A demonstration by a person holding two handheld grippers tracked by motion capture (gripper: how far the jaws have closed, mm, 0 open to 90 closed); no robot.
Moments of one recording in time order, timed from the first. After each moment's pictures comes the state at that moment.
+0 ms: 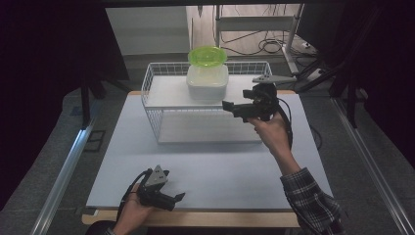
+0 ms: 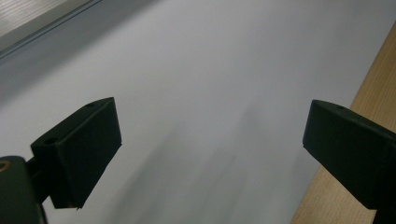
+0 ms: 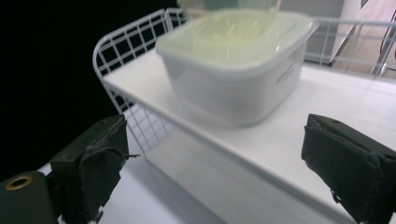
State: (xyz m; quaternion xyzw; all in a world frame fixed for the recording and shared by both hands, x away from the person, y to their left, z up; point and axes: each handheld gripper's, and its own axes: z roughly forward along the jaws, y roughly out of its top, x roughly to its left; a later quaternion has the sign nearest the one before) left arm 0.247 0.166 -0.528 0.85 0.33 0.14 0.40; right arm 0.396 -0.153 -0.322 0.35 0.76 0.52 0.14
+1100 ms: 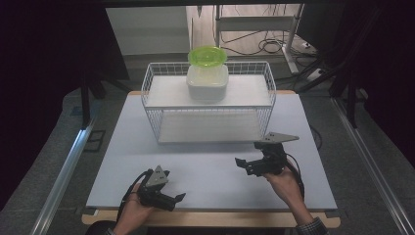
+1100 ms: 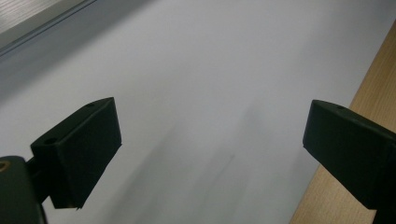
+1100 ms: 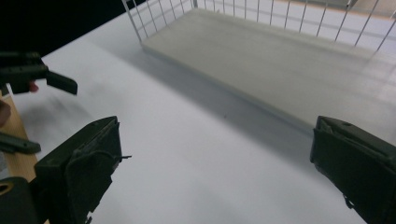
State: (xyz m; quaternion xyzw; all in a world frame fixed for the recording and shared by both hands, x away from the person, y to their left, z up) left arm 0.247 0.165 -0.528 0.85 0.32 0.14 0.40; right arm 0.328 -0.201 -0.446 0.35 0.81 0.46 0.11
